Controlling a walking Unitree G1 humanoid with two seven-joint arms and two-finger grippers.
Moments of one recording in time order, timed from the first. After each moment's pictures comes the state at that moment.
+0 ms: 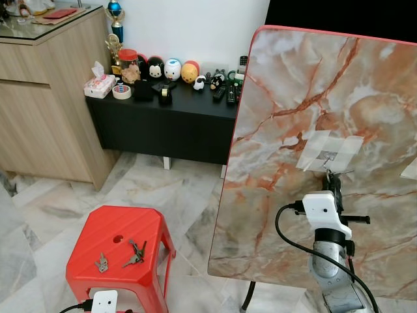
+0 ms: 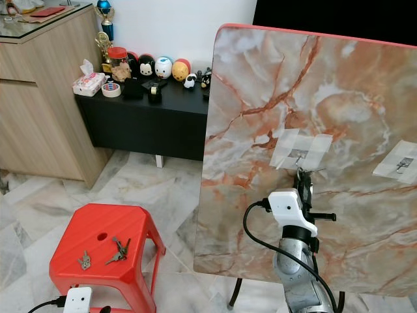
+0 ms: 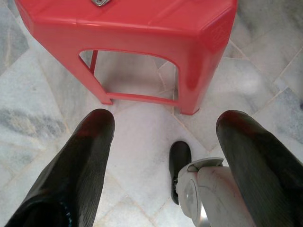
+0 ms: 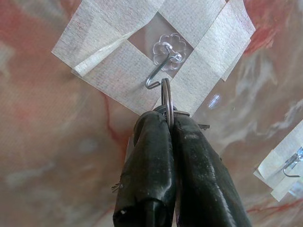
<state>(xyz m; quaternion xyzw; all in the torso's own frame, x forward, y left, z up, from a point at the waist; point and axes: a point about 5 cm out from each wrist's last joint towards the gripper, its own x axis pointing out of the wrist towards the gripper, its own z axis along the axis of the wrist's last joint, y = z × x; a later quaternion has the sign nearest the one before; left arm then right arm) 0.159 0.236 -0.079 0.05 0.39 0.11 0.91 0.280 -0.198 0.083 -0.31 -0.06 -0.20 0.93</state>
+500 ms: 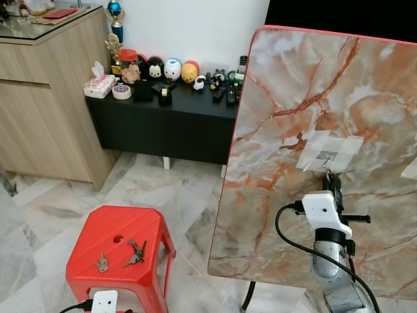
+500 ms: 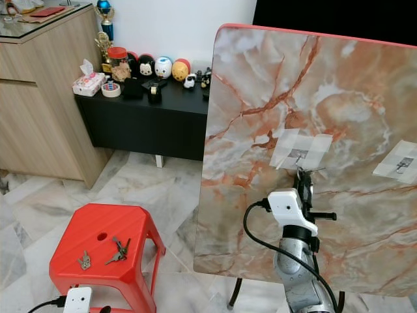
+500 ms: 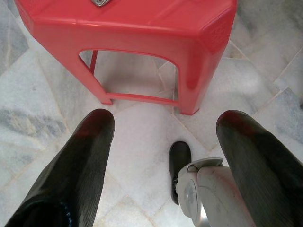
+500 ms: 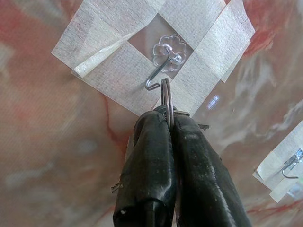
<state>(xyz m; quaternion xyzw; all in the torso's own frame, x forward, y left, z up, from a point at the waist) 0.159 0.236 -0.079 0.05 0.39 0.11 0.91 0.280 -0.197 0.083 -0.31 -0.06 -0.20 0.93</state>
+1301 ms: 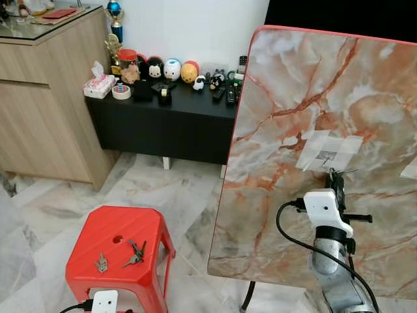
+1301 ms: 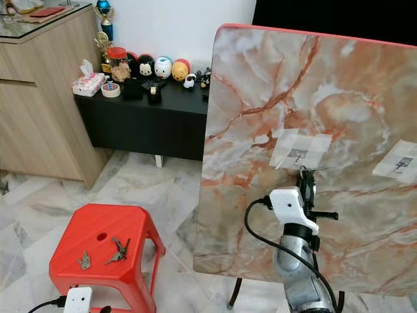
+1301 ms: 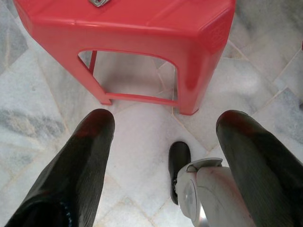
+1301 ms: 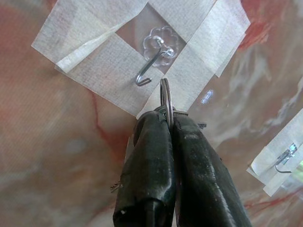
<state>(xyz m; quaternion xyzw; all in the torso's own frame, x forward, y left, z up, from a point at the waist) 0.159 0.235 -0.079 0.05 0.39 0.11 0.91 0.285 -0.199 0.084 -0.31 -0.05 -0.22 0.92</state>
